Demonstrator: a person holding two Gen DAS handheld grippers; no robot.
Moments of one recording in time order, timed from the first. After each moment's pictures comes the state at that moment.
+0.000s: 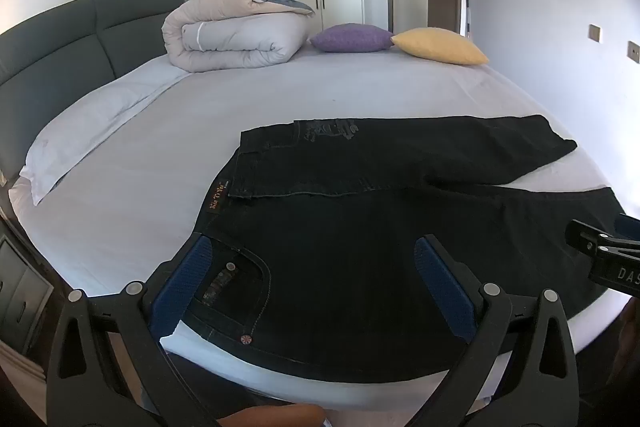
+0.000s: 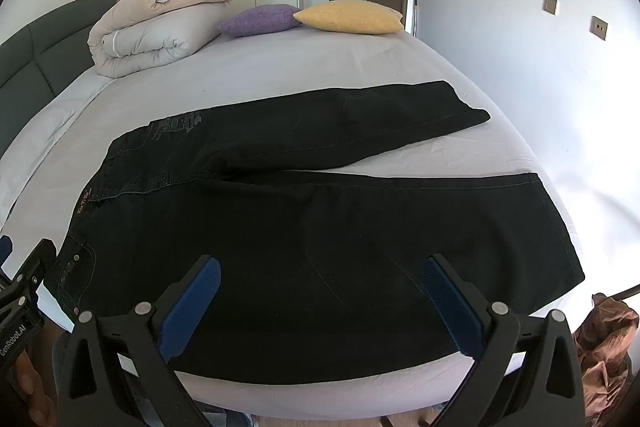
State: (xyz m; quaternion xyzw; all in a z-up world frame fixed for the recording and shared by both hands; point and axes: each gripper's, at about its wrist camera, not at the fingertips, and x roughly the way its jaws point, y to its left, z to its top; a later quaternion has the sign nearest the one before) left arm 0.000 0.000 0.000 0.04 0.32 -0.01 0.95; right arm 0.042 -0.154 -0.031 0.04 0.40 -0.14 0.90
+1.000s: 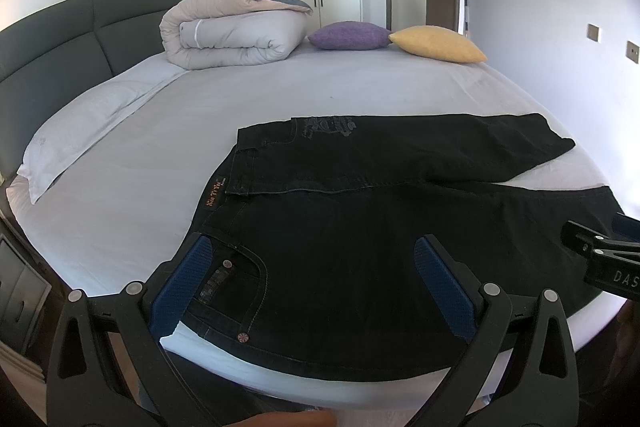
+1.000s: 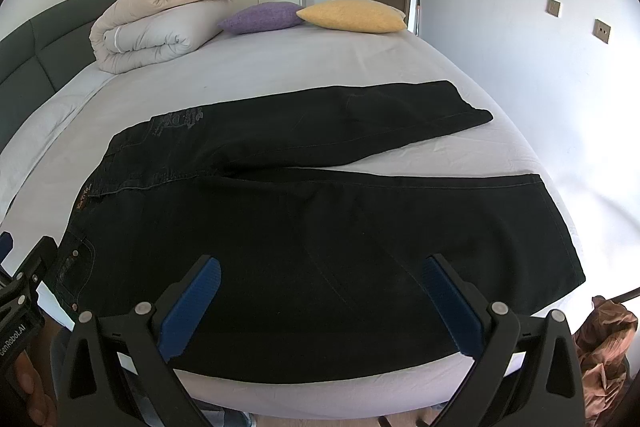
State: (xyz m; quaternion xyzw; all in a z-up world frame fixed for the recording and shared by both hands) left arm 0.003 -0.003 -0.004 0.04 0.32 -0.01 0.95; right arm 0.042 -0.153 -0.032 0.03 0.40 -0.14 0.90
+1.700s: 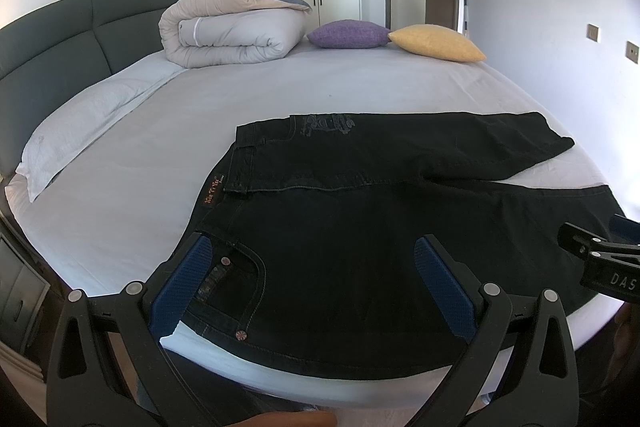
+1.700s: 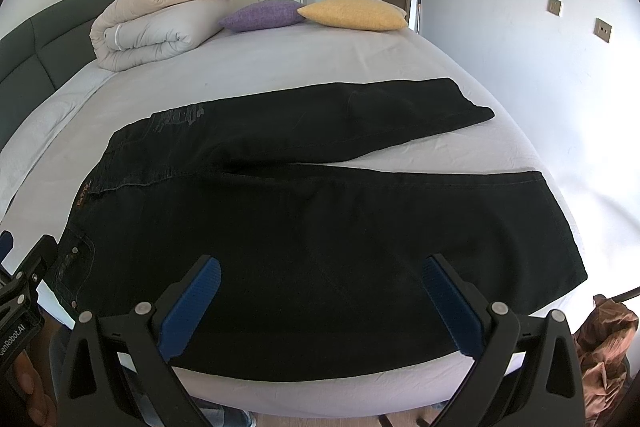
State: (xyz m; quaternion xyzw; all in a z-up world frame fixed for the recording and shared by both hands) left arm 0.004 -0.004 -0.007 0.04 0.32 -0.01 0.95; right arm 0.041 -0.146 -0.041 0.03 0.41 -0.14 0.90
